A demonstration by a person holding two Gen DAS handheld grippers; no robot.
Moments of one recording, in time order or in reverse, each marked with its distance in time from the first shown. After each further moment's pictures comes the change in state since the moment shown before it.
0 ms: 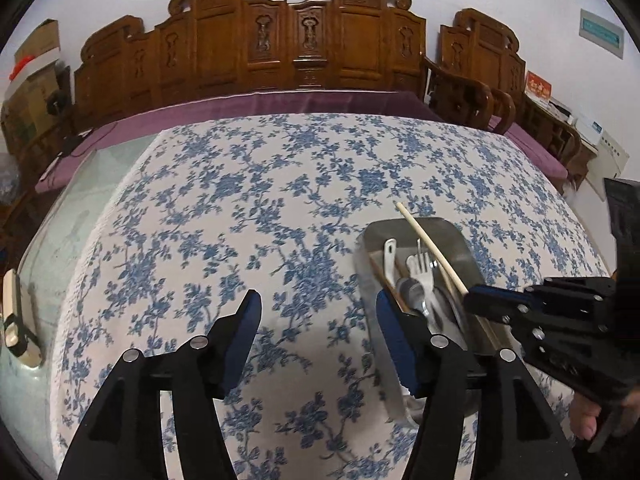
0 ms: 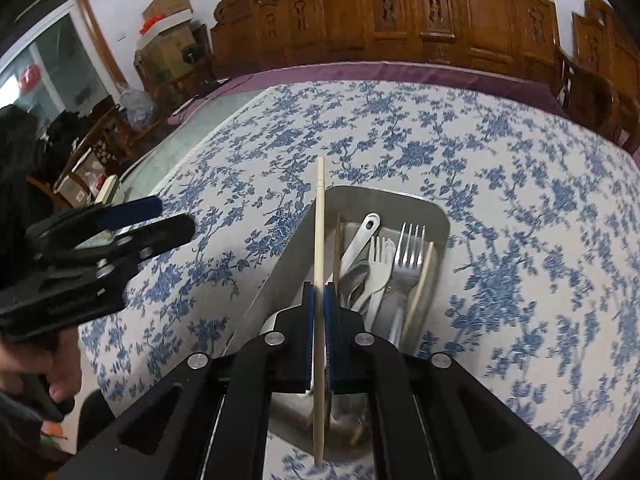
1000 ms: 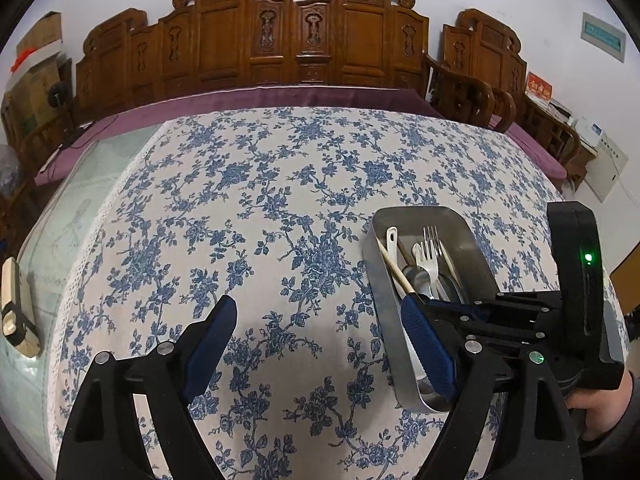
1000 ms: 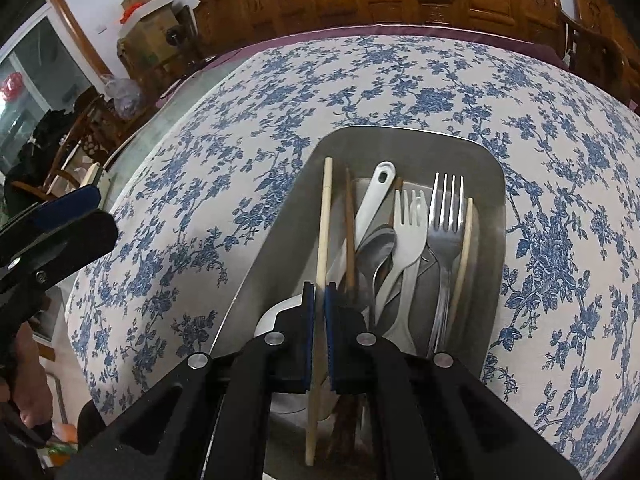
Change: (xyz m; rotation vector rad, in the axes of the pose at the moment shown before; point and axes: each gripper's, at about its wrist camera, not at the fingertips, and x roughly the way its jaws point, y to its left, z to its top) left arm -0.003 0.007 -0.011 -0.013 0.008 -0.015; right arm 0.049 0.007 -0.013 0.033 0.085 0.018
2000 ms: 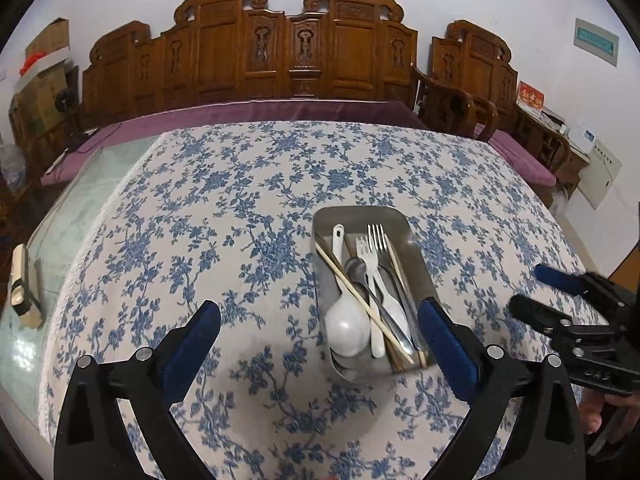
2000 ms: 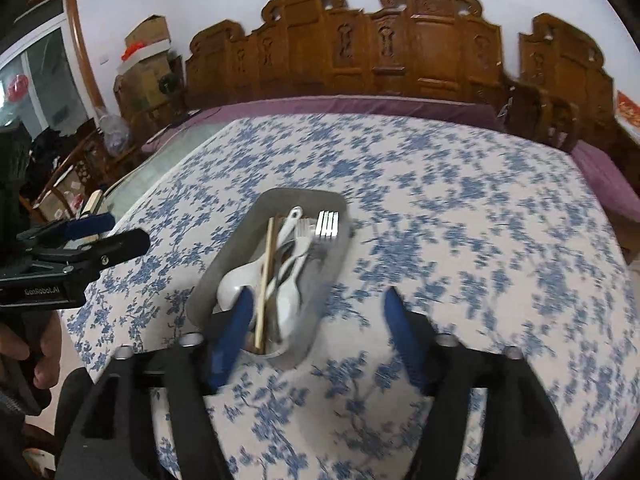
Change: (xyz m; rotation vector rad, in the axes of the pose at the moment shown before) left arm -0.053 -0.067 -0.023 -0.009 -0.048 0.015; right arm -0.160 -0.039 -0.071 -0.016 -0.259 -0.174
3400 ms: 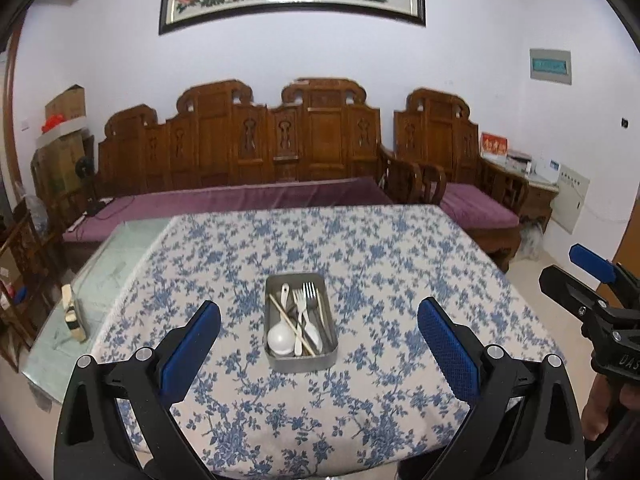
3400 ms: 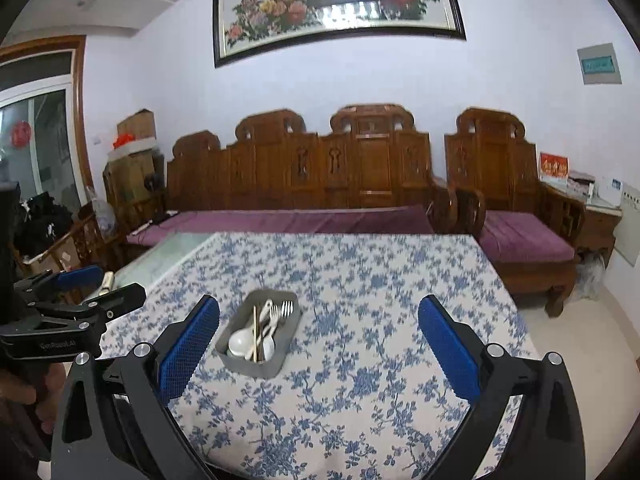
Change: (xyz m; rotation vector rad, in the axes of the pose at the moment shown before) left arm -0.208 -0.102 -0.026 0.045 -0.300 0.010; right arm -0.264 0.009 -0.032 0.023 -0.412 -0.143
